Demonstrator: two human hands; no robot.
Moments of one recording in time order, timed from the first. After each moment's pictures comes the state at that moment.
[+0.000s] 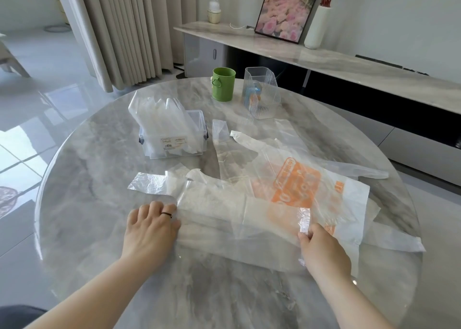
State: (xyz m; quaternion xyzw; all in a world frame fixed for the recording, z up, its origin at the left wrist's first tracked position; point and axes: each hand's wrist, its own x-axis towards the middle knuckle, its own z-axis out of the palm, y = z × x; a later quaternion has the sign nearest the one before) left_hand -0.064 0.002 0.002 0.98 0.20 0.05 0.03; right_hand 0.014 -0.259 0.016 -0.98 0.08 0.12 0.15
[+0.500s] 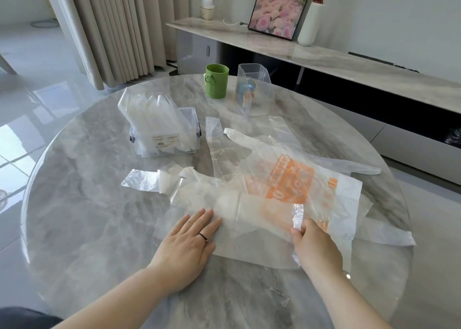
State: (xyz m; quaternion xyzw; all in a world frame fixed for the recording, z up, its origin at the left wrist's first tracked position) left_hand -0.061 -0.037 -0.022 1.00 -0.04 -0.04 0.02; right_hand 0.012 -0.257 0.021 -0.98 0.06 0.12 0.14
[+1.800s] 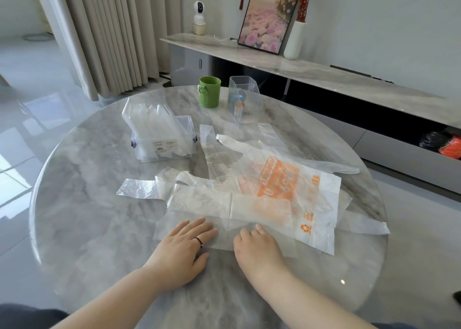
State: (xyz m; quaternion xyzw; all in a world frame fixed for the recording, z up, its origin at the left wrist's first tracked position) left_hand -0.085 -0.037 0.002 0.99 -0.12 -0.07 0.09; right_hand -0.038 -0.198 0.007 -0.93 -0.34 -0.11 -0.05
